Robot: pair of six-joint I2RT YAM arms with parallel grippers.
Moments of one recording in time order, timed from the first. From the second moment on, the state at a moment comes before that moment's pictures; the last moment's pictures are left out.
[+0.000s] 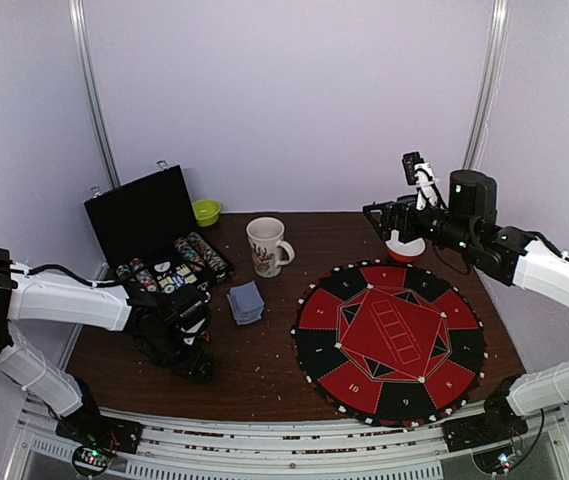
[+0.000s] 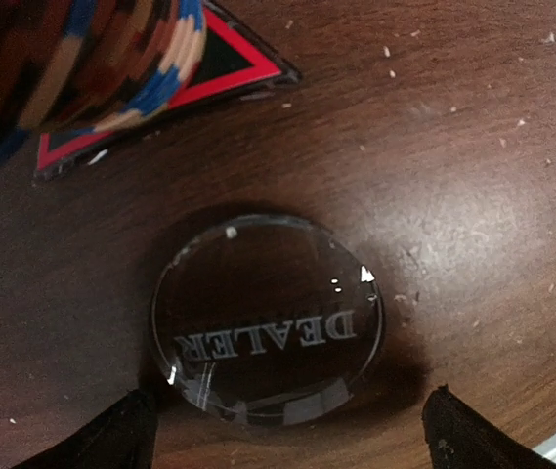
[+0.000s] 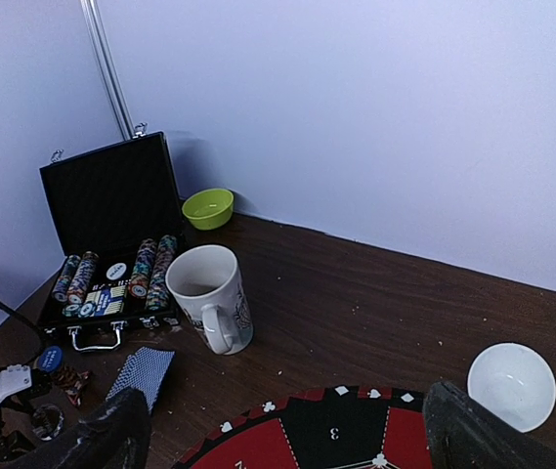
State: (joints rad) left arm -0.87 1.45 0.73 -0.66 -0.03 -0.54; right arm 0.56 1.17 0.98 -0.02 -0.01 0.13
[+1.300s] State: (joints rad) left arm -1.10 1.48 0.88 -0.67 -0.10 -0.37; right arm 0.68 1.31 1.12 -0.23 -0.07 0.24
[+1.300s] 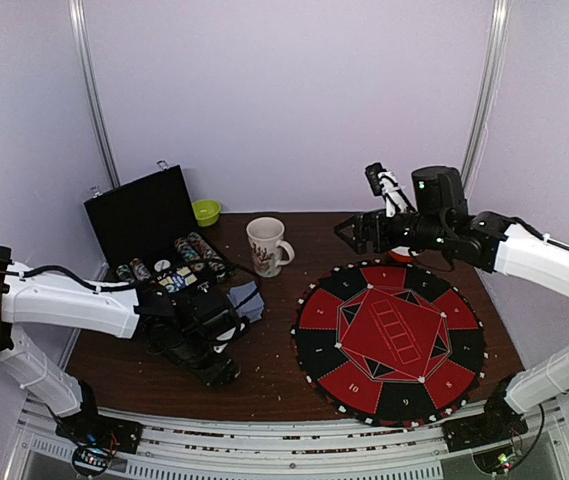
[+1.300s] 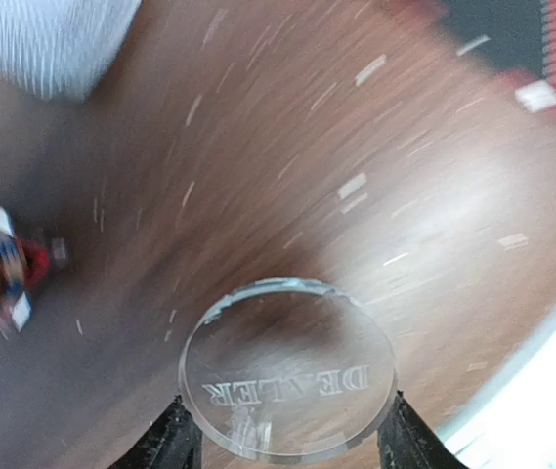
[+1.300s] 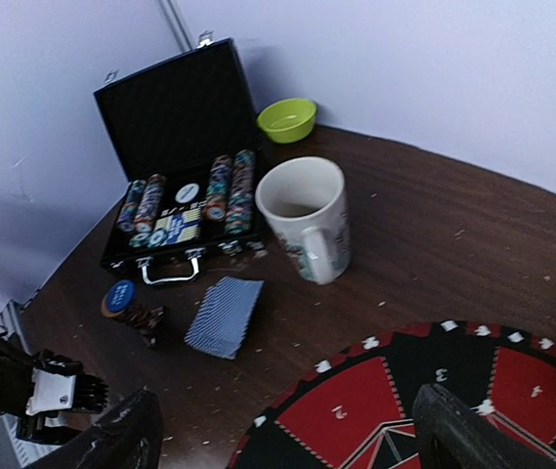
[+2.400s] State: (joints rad) left arm -1.13 1.36 1.11 -0.62 -0.29 -0.09; right arm 0.92 1.78 1.28 -0.05 -0.56 0.64
